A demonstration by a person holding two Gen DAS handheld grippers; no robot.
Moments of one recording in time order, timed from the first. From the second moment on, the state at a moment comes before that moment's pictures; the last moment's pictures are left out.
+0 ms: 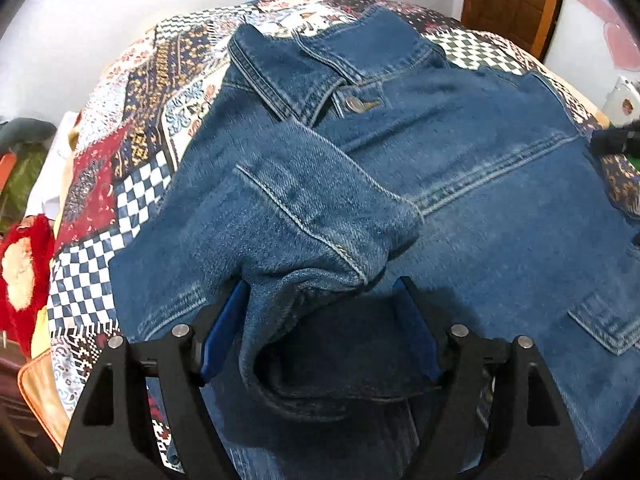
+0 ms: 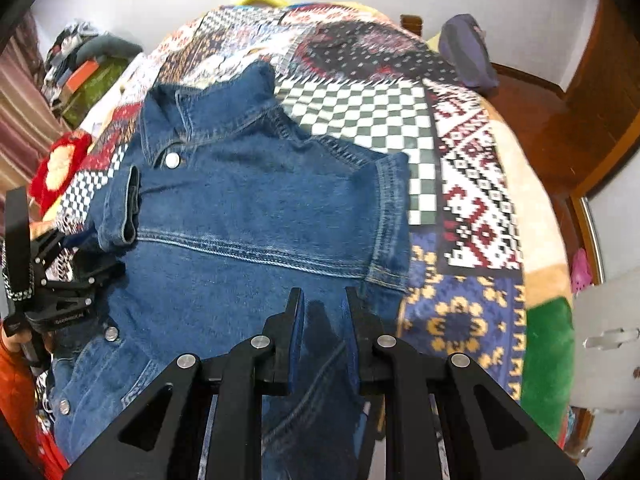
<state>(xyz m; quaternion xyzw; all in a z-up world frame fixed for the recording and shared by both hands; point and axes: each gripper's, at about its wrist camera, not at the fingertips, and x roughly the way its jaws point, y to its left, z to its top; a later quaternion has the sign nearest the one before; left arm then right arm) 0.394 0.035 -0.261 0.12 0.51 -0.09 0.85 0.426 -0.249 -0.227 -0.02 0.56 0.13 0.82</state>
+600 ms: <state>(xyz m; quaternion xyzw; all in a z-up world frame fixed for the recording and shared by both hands) 0.383 0.155 -0.244 -0.07 0.49 0.01 0.87 0.416 -0.225 -0.256 -0.18 0.53 0.13 0.82</state>
